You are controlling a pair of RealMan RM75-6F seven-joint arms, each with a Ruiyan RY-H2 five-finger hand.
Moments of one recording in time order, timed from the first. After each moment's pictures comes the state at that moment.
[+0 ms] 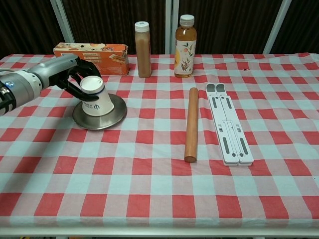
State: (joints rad) left arm -0.72 -1.75 -0.23 -1.03 1.22 0.86 -0.27; right arm 0.12 -1.07 0.04 -1.53 -1.57 1.45 0.18
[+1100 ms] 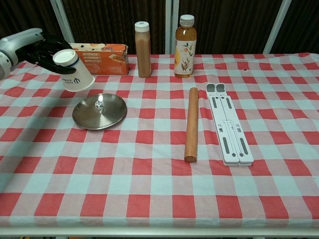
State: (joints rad) left arm -0.67 -1.65 -0.31 -1.04 1.14 0.88 -0.40; right arm 0.12 -1.07 0.03 -1.52 -1.58 1.47 0.20
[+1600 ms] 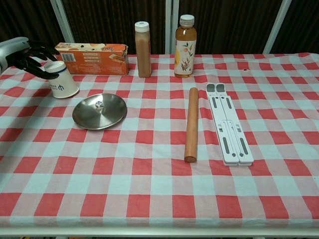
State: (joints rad) left arm -0.67 -1.68 -0.32 -0.91 1.08 0.82 -0.35; right arm 0.11 -1.06 0.04 -1.53 -1.59 1.48 0.19
